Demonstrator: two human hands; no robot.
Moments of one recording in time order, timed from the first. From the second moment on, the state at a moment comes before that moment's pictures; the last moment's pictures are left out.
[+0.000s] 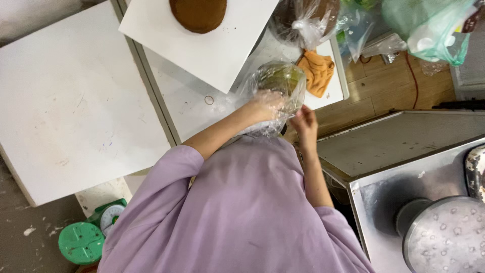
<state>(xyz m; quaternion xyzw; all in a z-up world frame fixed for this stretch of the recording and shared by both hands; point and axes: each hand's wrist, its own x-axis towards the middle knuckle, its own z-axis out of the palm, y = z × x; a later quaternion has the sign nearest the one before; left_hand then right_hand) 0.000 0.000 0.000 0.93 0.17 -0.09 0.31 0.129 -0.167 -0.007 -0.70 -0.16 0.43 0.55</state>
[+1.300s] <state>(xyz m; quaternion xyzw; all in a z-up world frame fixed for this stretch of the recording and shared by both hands) -0.019 -0.006 -0.020 0.93 0.15 0.20 0.27 0.149 -0.126 -0.003 -0.63 -0.39 0.32 0.58</state>
